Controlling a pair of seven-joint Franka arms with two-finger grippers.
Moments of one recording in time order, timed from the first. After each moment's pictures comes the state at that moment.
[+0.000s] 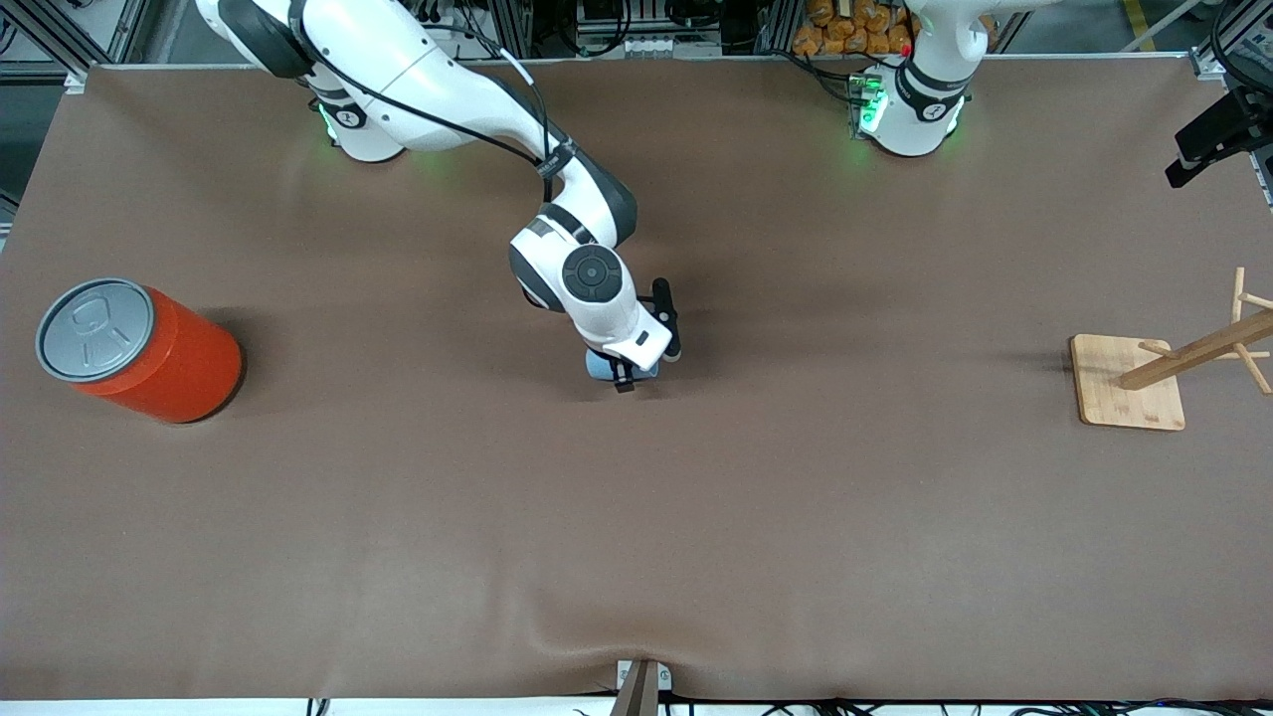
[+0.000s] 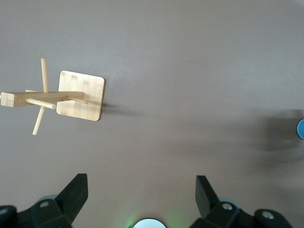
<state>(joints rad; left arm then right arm) 0.07 -0.13 -0.04 -1.52 0.01 1.42 -0.06 0.60 0.76 0.20 -1.55 -0.08 2.31 -0.94</state>
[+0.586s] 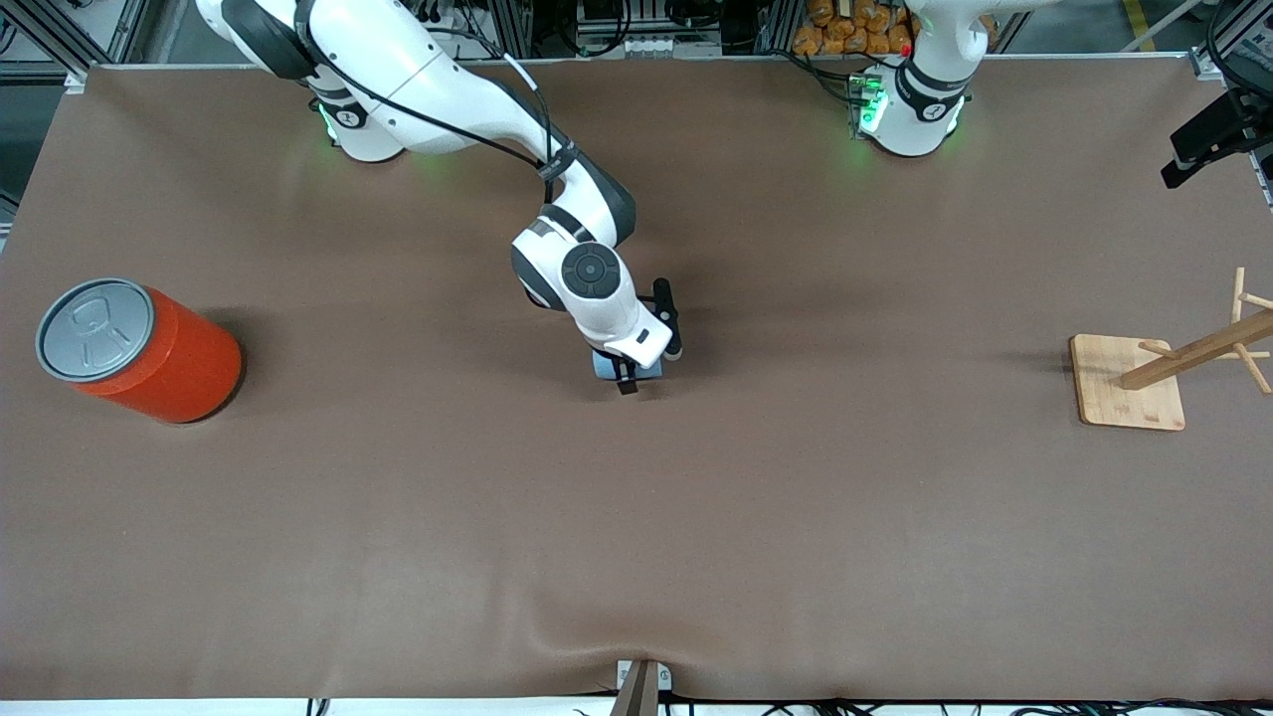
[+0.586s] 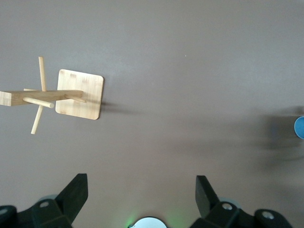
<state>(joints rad) 0.07 -0.13 -0.05 -1.53 0.01 1.42 -0.06 0.60 0.77 0.19 -1.57 -0.08 2.36 -0.94</state>
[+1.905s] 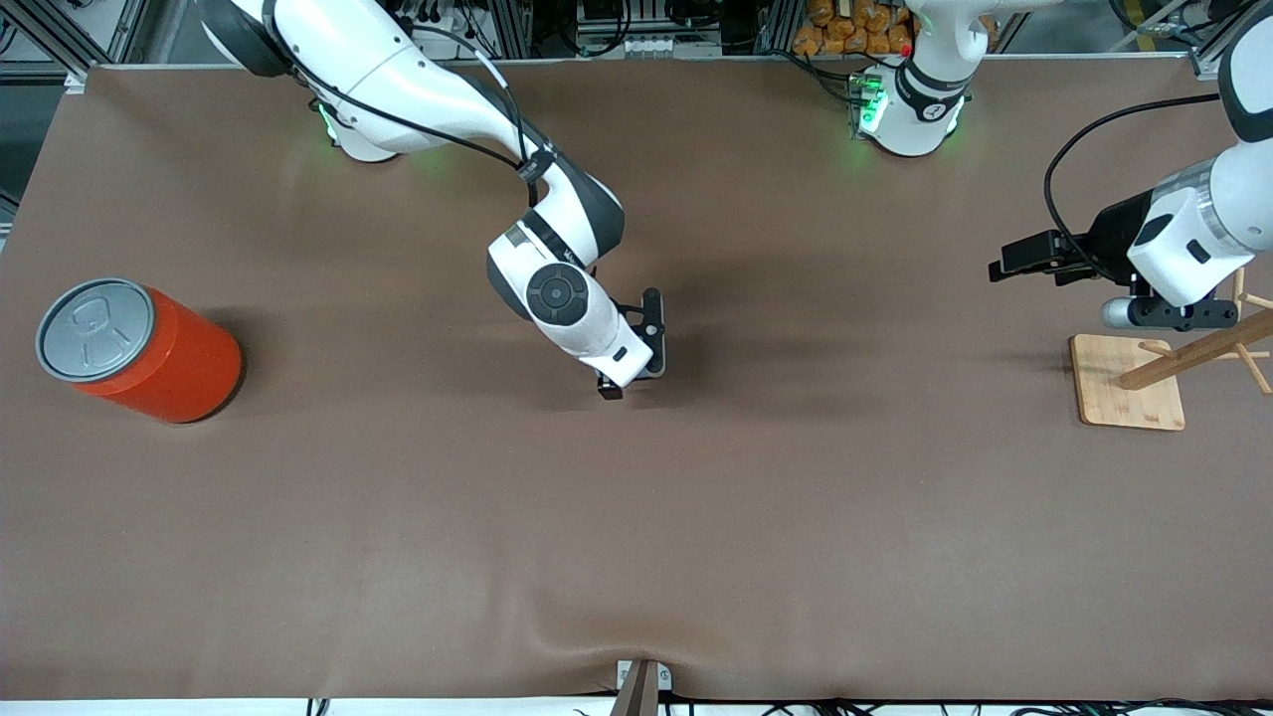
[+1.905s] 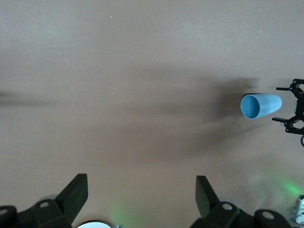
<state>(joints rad) 0.05 0.04 -0.09 -1.73 -0.28 1.59 -0.06 0.52 0.73 0.23 -1.51 0.07 2.20 -0.92</state>
